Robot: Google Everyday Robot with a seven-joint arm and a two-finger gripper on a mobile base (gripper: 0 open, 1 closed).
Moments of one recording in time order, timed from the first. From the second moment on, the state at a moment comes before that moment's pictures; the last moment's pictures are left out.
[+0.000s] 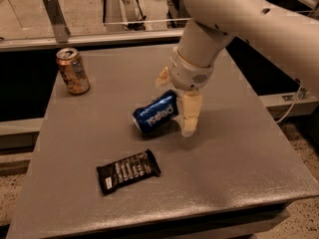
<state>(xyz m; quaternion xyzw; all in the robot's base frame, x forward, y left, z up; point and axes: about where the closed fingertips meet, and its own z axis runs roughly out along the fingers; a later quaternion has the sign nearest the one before) 0.518 -0.045 0.852 -0.81 0.57 0.08 0.13</state>
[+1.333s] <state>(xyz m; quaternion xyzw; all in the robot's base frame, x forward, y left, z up) 0.513 -0.055 0.850 -0.79 0.59 0.11 0.15</state>
